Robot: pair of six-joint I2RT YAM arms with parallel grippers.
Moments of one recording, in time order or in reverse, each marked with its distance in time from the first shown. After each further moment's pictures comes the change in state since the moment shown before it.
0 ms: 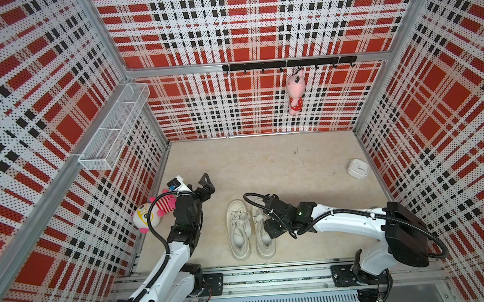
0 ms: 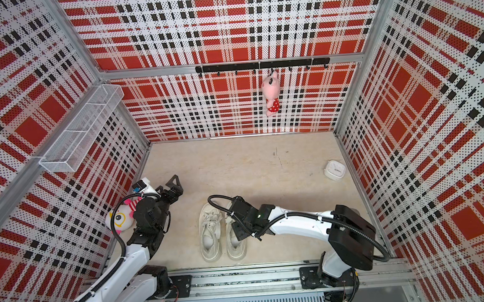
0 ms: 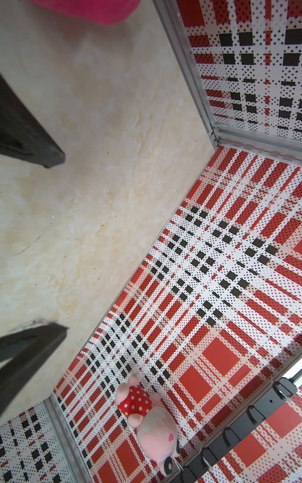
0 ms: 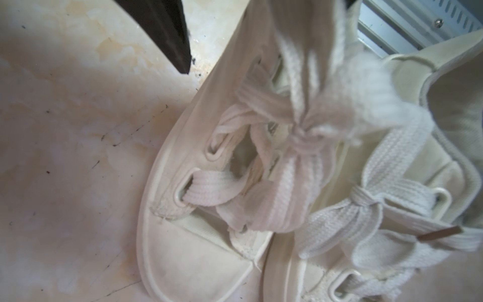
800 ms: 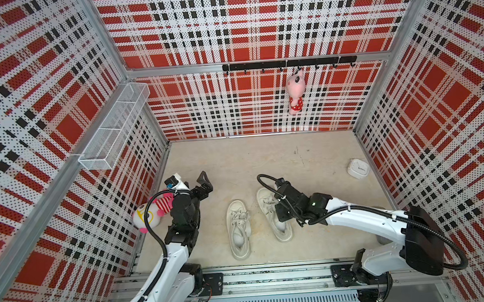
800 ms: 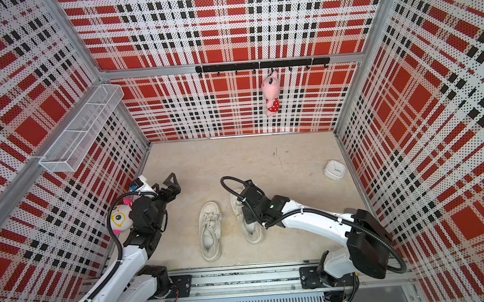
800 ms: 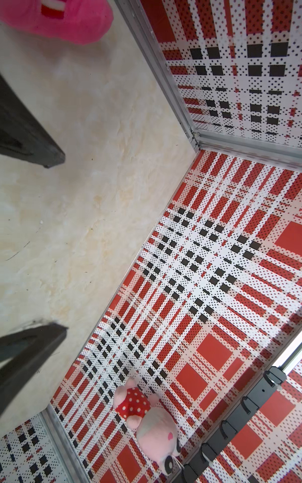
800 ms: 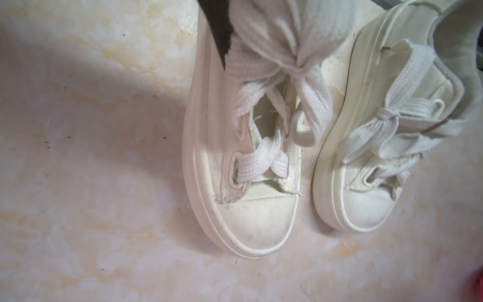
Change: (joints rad) left arm 0.010 -0.046 0.046 -0.060 0.011 0.080; right arm -0.171 -0.156 0.001 -0.006 0.113 -0.023
